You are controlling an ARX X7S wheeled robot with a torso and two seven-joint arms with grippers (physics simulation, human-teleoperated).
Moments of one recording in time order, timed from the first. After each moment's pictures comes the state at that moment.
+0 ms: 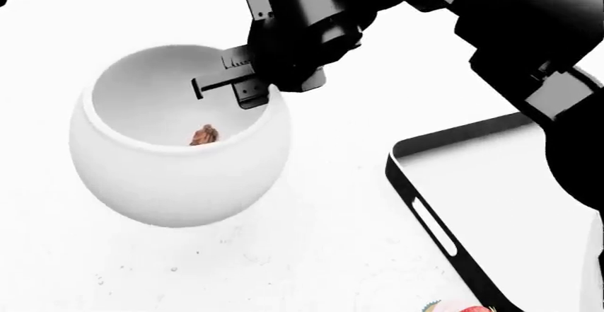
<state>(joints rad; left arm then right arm) -1.21 -0.84 -0.12 0.40 -1.63 -1.17 -1.08 2.09 0.00 -1.63 0.81 2.44 1.05 0.70</state>
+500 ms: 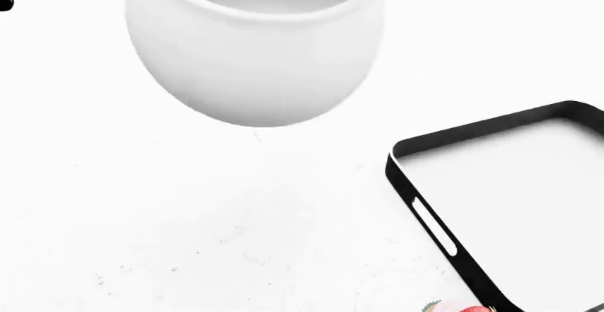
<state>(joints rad) -1.21 -0.84 -0.11 0.41 -1.64 -1.17 -1.09 2.32 0.09 -1.35 1.10 2.23 1.39 0.78</state>
